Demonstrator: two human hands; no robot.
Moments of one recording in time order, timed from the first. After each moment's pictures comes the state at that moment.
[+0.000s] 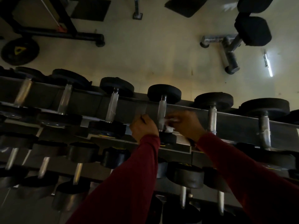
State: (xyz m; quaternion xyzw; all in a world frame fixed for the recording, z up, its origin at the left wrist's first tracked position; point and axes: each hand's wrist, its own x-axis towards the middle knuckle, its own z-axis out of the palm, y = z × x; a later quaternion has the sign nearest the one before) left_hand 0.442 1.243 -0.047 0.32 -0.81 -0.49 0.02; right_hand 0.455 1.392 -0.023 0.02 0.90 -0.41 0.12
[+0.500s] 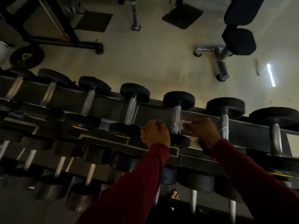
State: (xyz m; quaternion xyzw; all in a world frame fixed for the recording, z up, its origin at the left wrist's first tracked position) left_hand 0.538 1.400 -0.004 0.23 -0.87 -0.44 -0.06; right_hand 0.539 1.565 0.008 0.28 0.82 -0.48 0.14
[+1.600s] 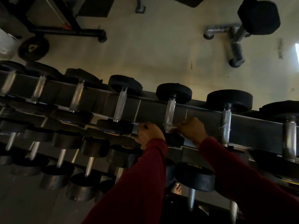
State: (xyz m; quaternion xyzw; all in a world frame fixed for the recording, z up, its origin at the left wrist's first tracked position) left_hand 0.520 1.442 -0.051 0.52 -0.70 -0.49 -0.03; right_hand 0.522 1.577 -0.042 0.23 0.82 -0.45 0.26
